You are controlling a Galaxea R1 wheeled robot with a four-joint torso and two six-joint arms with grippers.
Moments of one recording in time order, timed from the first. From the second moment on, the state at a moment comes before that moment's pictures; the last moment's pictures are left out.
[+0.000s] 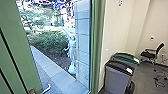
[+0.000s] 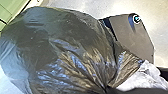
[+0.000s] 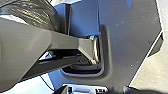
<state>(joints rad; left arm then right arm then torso) 1.43 3.05 -2.76 -0.20 0.09 0.34 -1.65 3.06 -2.69 -0.44 0.07 0.41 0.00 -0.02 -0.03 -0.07</state>
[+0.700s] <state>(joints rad) 1.43 3.04 -2.76 -0.20 0.09 0.34 -1.65 3.06 -2.69 -0.44 0.08 0.41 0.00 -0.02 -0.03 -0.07</state>
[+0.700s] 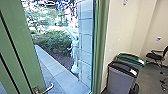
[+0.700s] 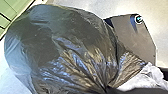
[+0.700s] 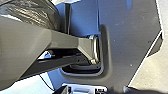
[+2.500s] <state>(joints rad) 1.46 2.91 -2.57 -0.20 0.08 0.34 -1.67 2.97 -2.55 -0.45 0.11 0.40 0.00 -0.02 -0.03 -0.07</state>
